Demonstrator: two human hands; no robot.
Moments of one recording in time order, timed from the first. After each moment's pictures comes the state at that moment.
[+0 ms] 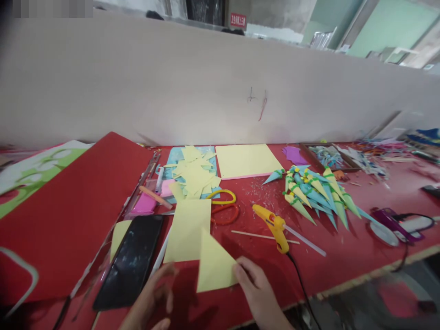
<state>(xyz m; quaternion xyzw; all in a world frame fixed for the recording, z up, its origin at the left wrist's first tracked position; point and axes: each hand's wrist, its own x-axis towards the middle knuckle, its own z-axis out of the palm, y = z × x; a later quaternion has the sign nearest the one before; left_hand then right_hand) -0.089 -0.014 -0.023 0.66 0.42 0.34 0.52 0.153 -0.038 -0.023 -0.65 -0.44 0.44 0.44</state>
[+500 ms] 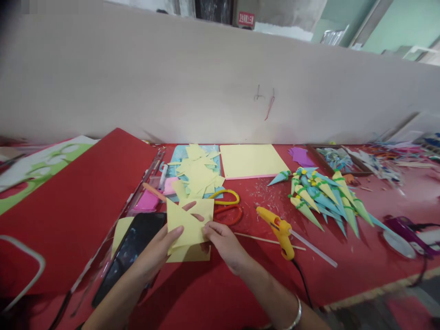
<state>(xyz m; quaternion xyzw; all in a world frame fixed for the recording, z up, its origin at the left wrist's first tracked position) -0.038 0.079 0.025 0.42 0.38 0.37 0.73 0.111 0.058 -0.002 -0.45 -0.36 0.69 0.44</state>
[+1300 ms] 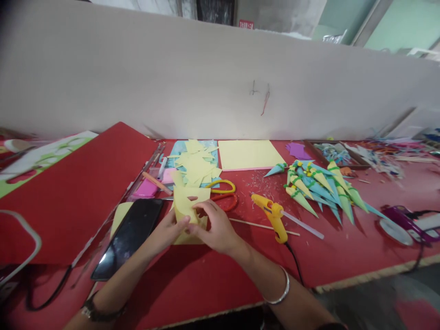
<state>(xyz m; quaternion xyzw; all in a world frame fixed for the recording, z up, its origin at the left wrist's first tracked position) -0.027 0.079 0.003 0.59 0.44 0.36 0.57 0.123 0.055 -0.005 -0.43 -0.73 0.29 0.44</state>
